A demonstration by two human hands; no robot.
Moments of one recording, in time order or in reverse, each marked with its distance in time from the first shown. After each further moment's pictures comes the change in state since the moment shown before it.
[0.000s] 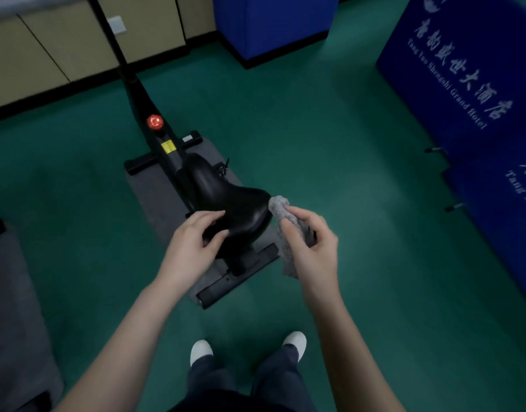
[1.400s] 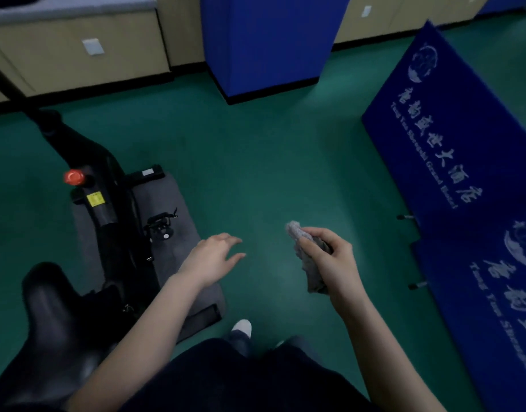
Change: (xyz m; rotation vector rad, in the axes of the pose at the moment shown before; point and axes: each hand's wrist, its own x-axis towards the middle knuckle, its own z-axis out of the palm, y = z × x) left_hand 0.304 0.164 0.175 0.364 -0.378 -0.039; right_hand 0.360 -0.067 -0.184 -0.164 -0.181 0.247
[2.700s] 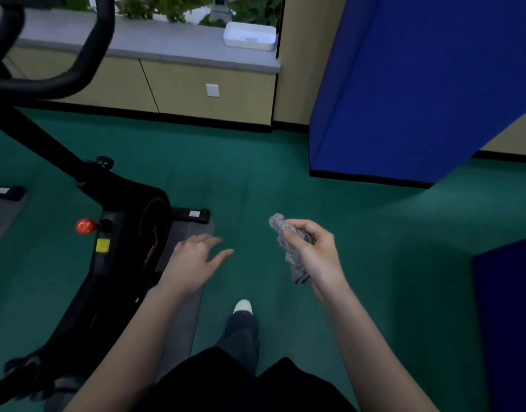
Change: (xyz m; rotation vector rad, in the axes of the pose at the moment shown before) left_hand 0.327 -0.024 -0.183 -0.209 0.464 -0.600; right_hand 0.473 -0.207 0.090 -0.101 -0.568 -0.136
